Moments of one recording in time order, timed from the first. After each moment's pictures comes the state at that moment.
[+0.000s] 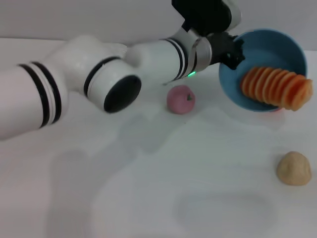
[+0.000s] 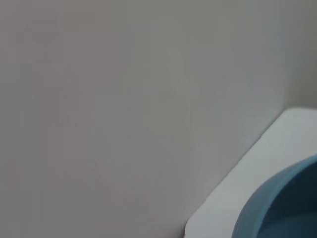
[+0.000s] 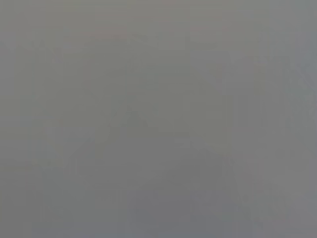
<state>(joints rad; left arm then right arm) -0.91 -2.08 2.23 0.72 -0.76 -0.02 0.21 0.18 2.07 -0.52 -0.61 -1.33 -1.55 1.43</state>
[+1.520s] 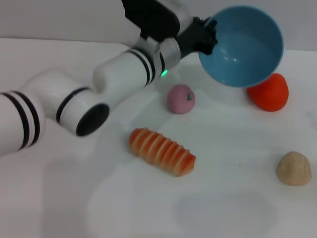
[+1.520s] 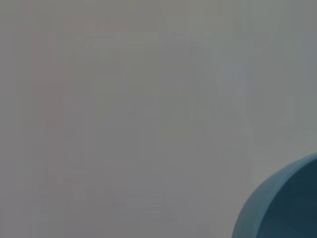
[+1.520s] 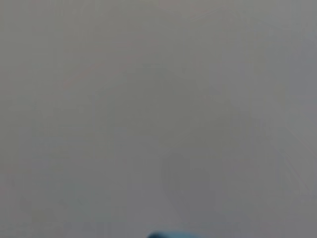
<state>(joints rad) -0.83 -2.08 2.30 0.57 -0.76 0.37 0.08 0.24 2.07 -0.55 -0.57 -1.43 -1.56 1.43</state>
